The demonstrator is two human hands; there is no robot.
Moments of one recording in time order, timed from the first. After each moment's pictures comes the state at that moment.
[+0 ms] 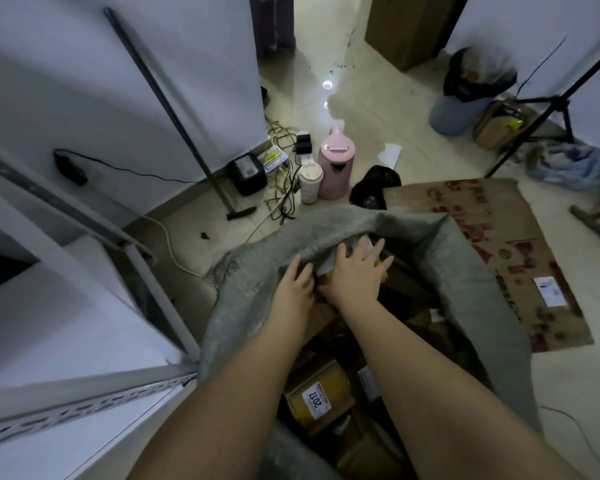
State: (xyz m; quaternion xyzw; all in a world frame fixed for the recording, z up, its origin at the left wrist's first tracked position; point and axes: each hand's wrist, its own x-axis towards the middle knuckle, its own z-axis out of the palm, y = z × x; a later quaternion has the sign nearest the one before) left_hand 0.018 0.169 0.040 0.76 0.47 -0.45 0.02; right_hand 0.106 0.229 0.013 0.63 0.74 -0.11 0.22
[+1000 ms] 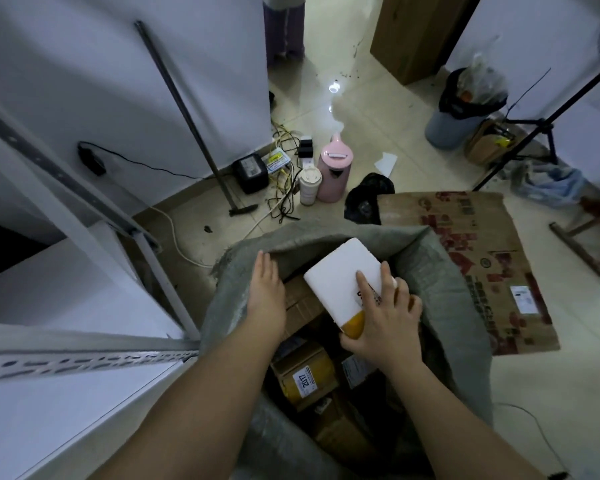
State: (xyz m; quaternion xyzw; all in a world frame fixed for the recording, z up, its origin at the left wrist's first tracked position) left_hand 0.009 0.135 0.077 0.66 0.59 -0.47 0.01; right_hand 0.209 0.146 0.061 0.57 0.82 -0.03 0.06
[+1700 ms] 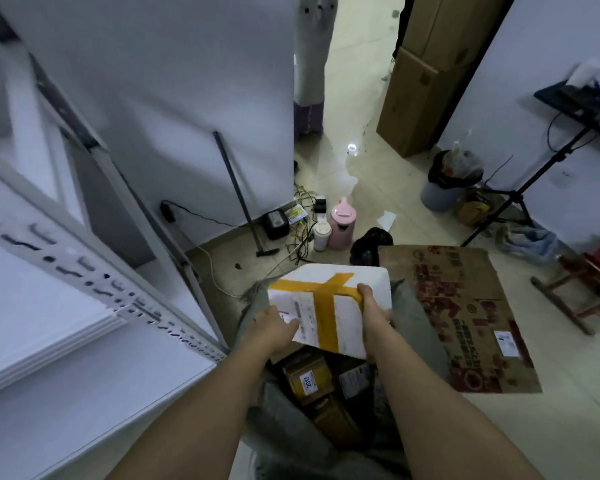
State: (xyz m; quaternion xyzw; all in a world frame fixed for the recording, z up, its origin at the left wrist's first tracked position) left_hand 0.021 0.043 0.251 0.35 0.82 0.05 0.45; right_hand 0.178 0.131 0.249 0.76 0.22 -0.58 -0.18
